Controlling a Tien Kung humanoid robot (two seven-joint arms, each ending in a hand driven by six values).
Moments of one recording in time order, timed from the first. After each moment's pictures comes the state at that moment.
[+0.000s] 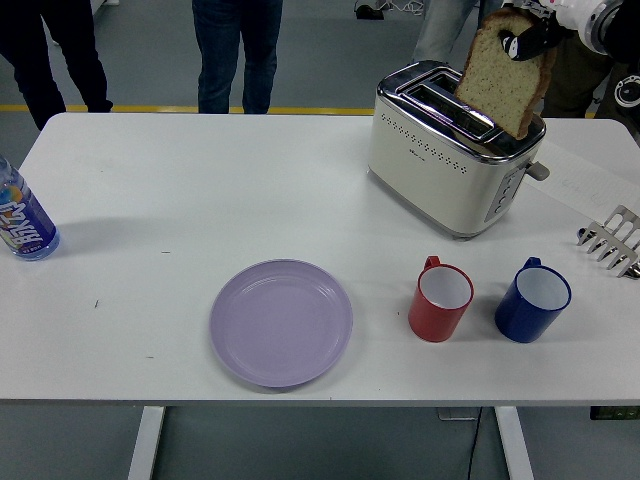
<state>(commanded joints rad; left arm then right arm) -0.13 0.14 -0.89 -0.18 0.90 0.23 0.35 1.23 -0.40 0.81 1.06 -1.67 0.26 -0.48</state>
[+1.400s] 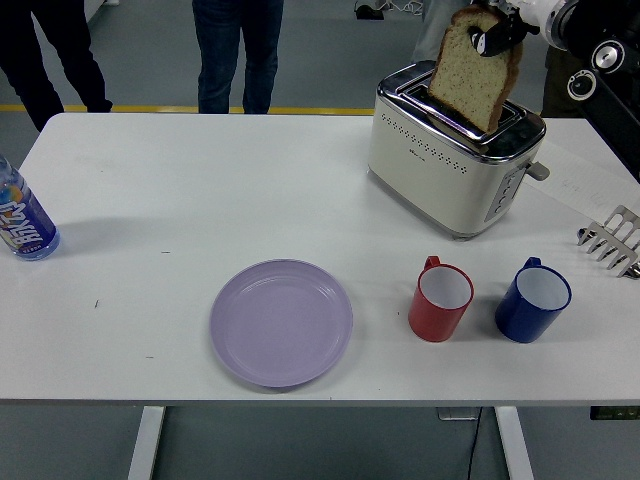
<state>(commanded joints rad) -0.13 0.14 -0.90 -0.18 0.91 0.22 0.35 1.27 -0.29 0.78 0.94 -1.71 0.22 -0.44</state>
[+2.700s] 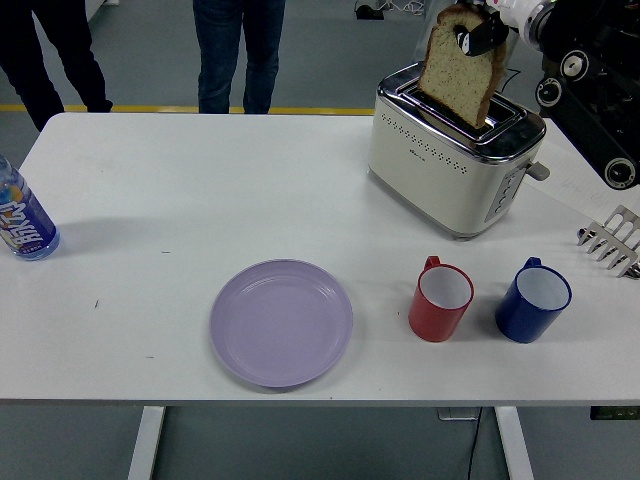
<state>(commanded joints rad) -0.14 0.14 -0.89 -0.18 0.91 0.23 0.35 1.30 -0.22 0.74 0.81 -1.76 0.15 -0.37</state>
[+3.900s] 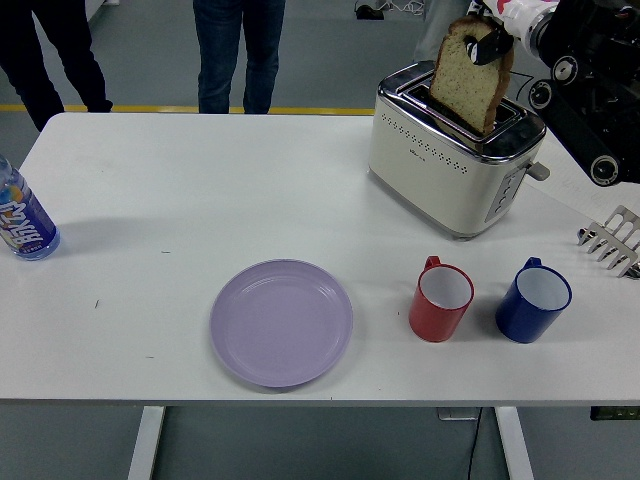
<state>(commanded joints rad) -0.14 0.14 -0.88 -0.18 0.90 0.23 0.35 1.31 -0.19 0.72 0.70 -1.78 0.13 -0.37</state>
